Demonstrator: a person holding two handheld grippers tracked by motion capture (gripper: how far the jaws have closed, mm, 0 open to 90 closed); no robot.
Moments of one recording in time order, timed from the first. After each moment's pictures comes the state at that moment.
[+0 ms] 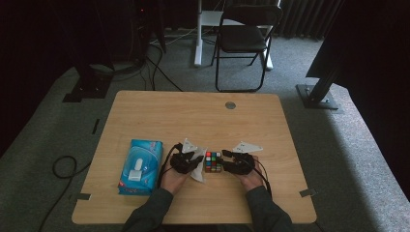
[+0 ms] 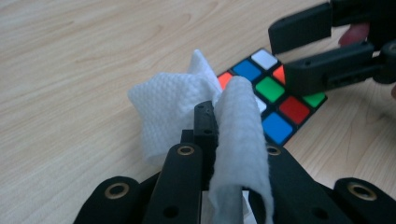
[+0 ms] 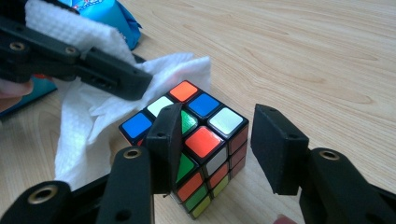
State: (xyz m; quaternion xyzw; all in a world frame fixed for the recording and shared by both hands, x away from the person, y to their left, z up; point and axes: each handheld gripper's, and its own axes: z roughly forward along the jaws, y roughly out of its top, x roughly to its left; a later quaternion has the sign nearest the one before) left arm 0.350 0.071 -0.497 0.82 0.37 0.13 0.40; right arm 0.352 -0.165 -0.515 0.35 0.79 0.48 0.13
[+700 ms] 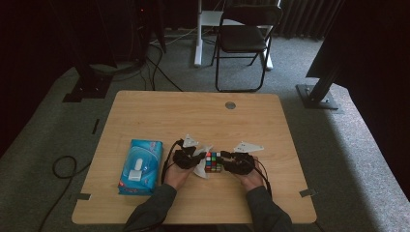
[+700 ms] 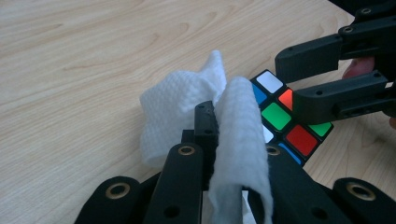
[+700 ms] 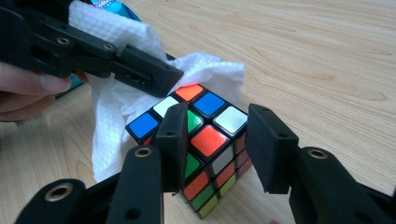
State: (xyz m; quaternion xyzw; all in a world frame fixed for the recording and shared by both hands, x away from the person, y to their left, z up) left arm 0.365 0.066 -0.503 0.82 0.39 0.10 0.42; right arm 0.354 -0.168 -0.517 0.36 0.79 0.49 0.11
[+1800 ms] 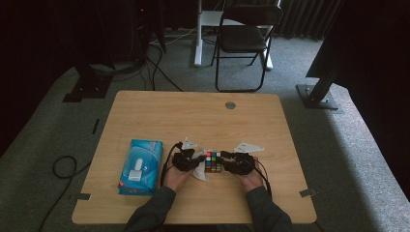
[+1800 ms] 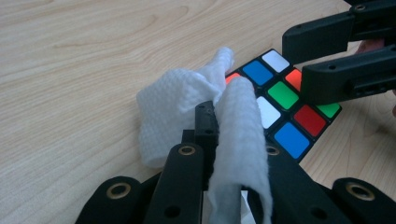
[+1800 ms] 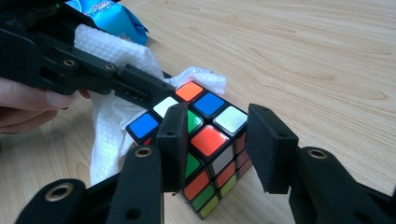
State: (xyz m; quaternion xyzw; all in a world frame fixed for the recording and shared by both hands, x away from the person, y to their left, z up) left arm 0.362 0.071 -0.514 0.81 0.40 0.08 0.42; right arm 0.353 -0.168 -0.518 0.36 0.79 0.49 0.11
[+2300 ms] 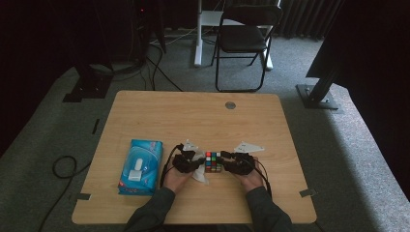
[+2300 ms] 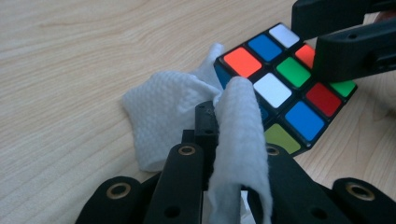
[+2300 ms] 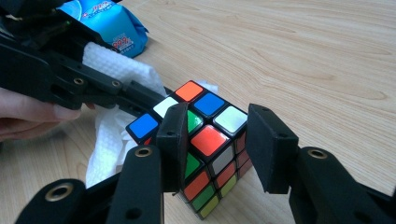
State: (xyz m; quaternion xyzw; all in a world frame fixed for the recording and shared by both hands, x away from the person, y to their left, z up) left arm 0.363 0.069 -0.525 0.83 0.39 0.07 0.40; right arm 0.353 -0.168 -0.518 0.36 0.78 0.50 0.11
